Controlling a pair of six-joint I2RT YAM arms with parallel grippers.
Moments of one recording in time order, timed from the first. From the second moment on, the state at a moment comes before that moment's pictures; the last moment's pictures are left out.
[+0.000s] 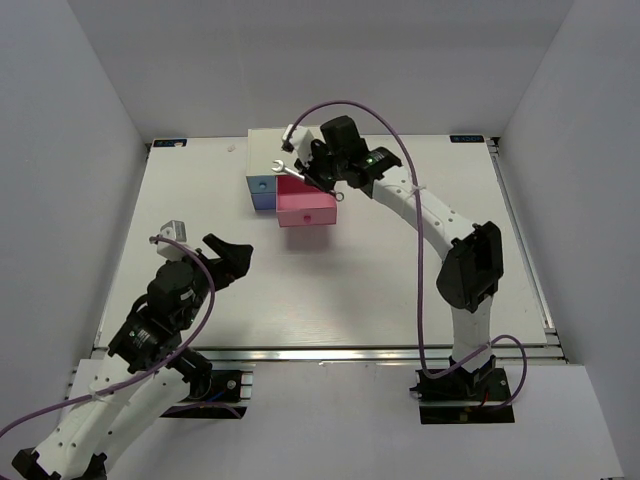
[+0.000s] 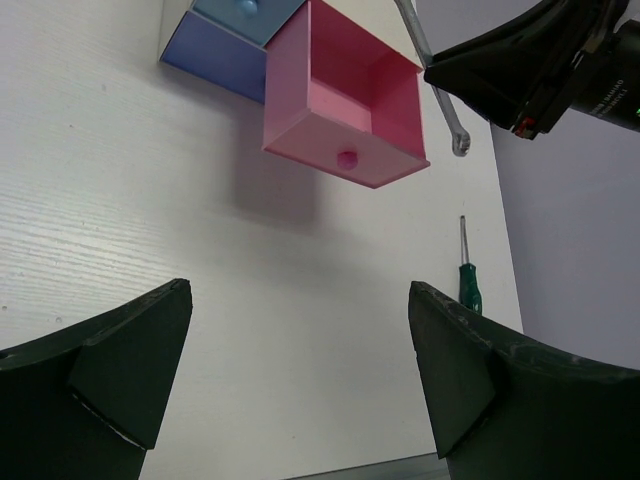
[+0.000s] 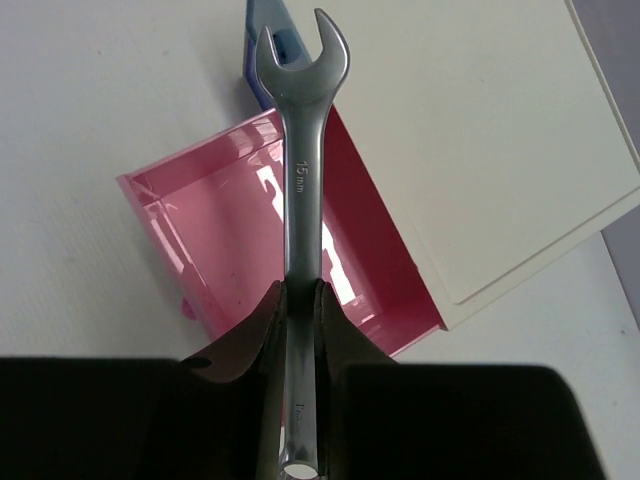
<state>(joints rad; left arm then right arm) -0.59 0.45 0.68 -0.49 -0.35 -0.80 0.68 1.97 1.92 -0.55 -0.26 -0.46</state>
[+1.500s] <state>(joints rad) -0.59 0.24 0.59 -0.58 -0.41 -0.84 0.88 2.27 2.25 -0.87 0.34 -0.85</state>
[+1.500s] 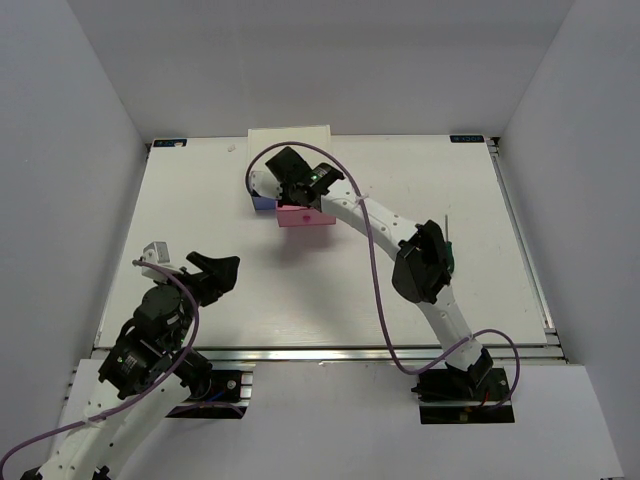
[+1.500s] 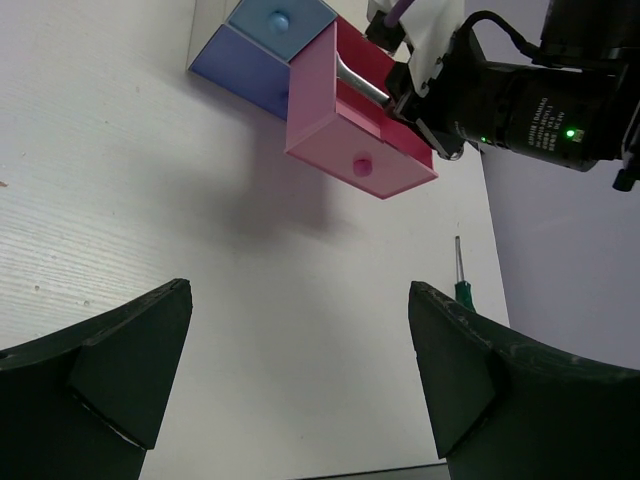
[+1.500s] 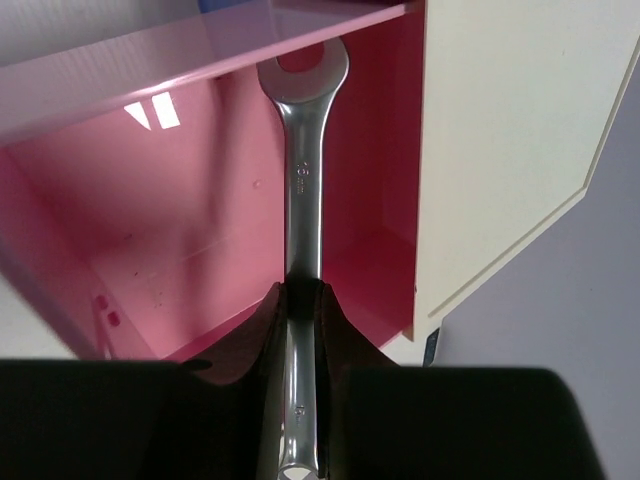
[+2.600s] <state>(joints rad) -0.59 0.44 0.58 -0.37 -0.31 -0.79 0.61 1.93 2.12 -0.93 -0.24 -0.58</state>
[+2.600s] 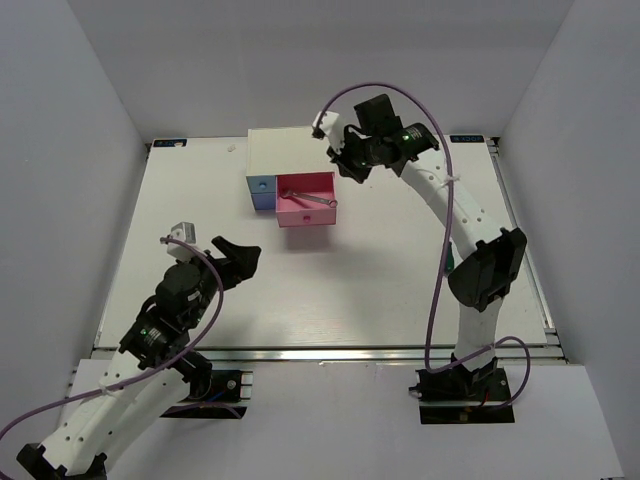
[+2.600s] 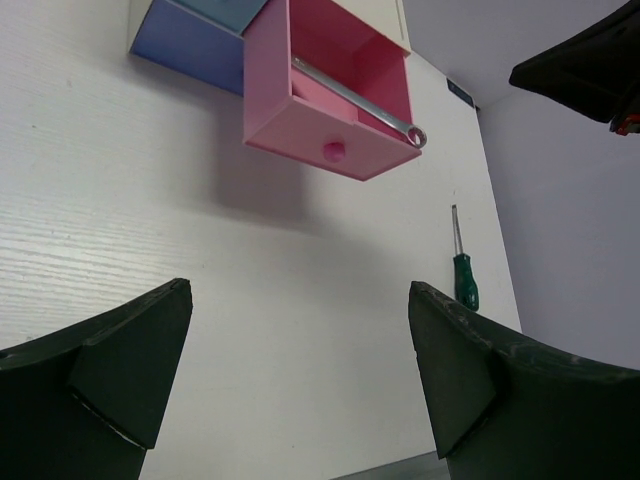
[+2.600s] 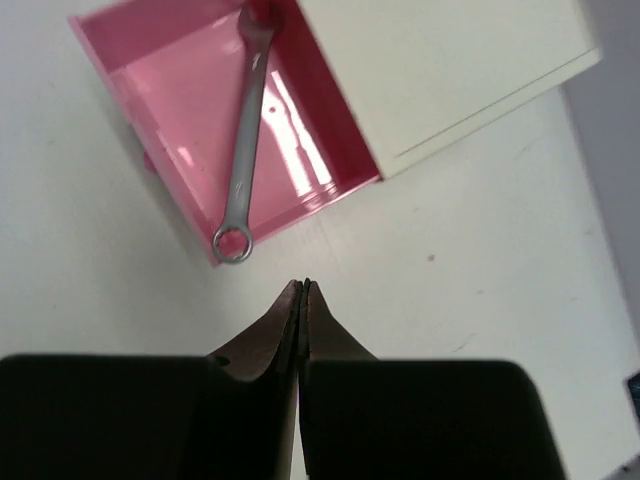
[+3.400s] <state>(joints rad) -0.59 0.46 0.58 -0.33 -0.26 -0.79 0.57 2.07 2.04 -1.04 -0.49 -0.60</state>
